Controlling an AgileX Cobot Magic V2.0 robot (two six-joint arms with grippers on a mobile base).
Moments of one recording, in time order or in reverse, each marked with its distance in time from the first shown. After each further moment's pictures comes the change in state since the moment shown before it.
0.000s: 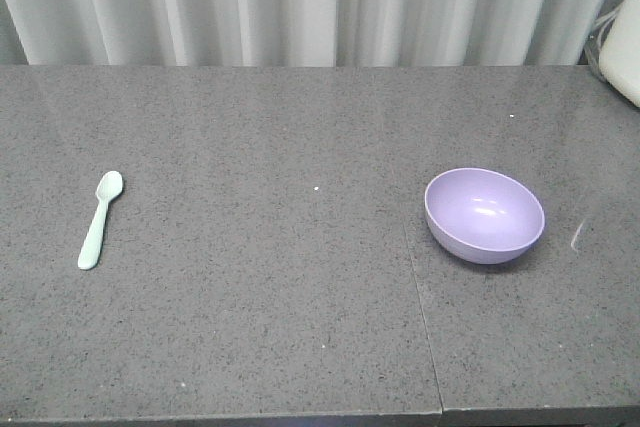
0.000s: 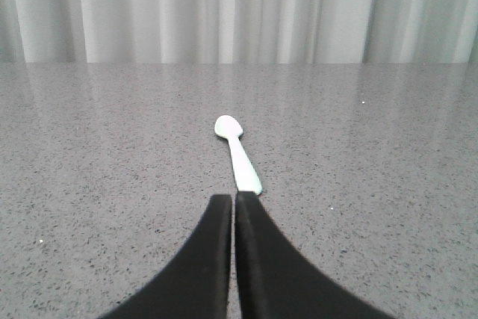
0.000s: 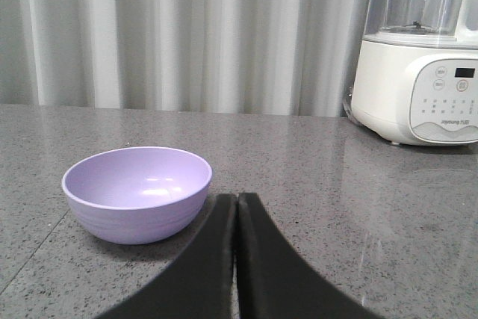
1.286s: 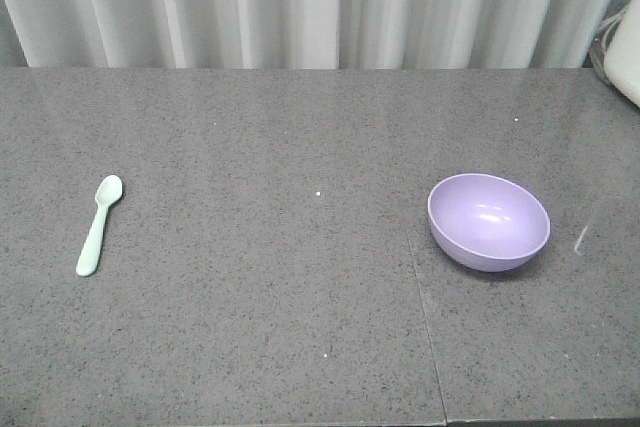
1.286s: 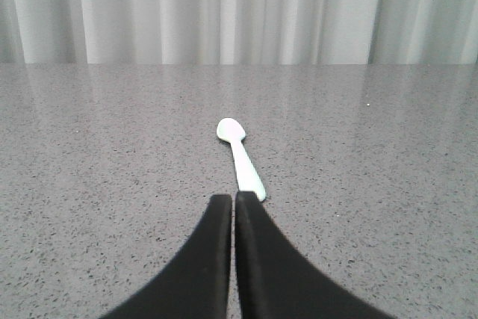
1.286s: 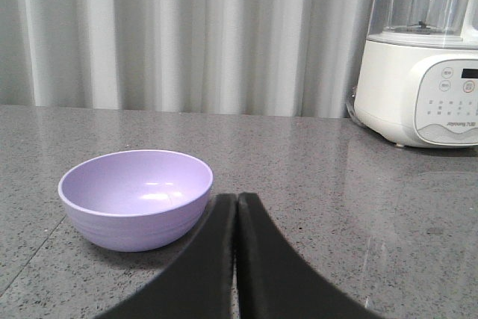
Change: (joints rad) left arm 0.000 0.000 0.000 0.000 0.000 0.000; right arm 0.000 0.000 0.000 0.000 0.000 0.000
